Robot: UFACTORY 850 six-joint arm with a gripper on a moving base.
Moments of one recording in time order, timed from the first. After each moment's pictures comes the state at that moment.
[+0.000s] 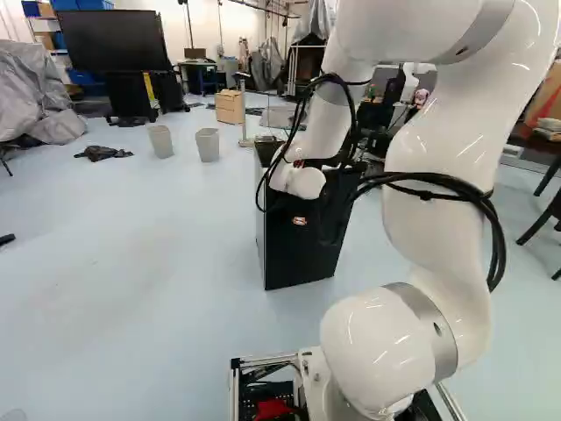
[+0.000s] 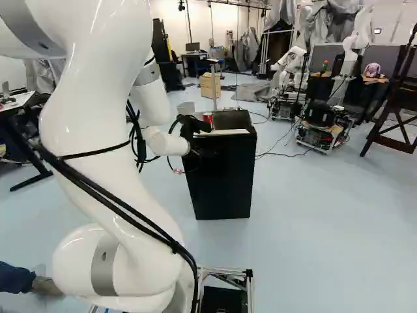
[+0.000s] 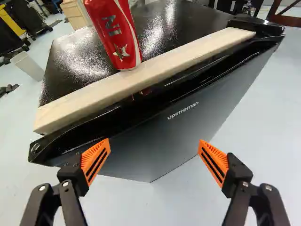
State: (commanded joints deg) arm 7.0 -16.6 -33.8 28.4 39.4 0.6
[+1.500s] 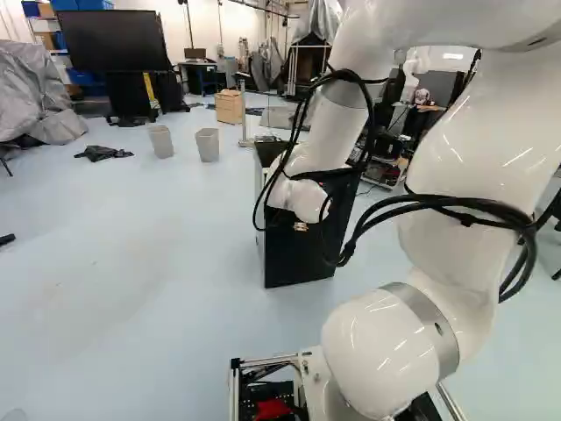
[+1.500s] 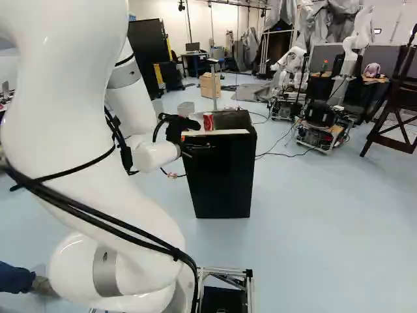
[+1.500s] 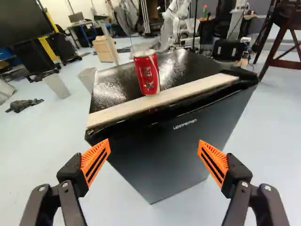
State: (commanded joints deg) arm 12.5 -6.5 -21.9 25.5 57.2 0.6
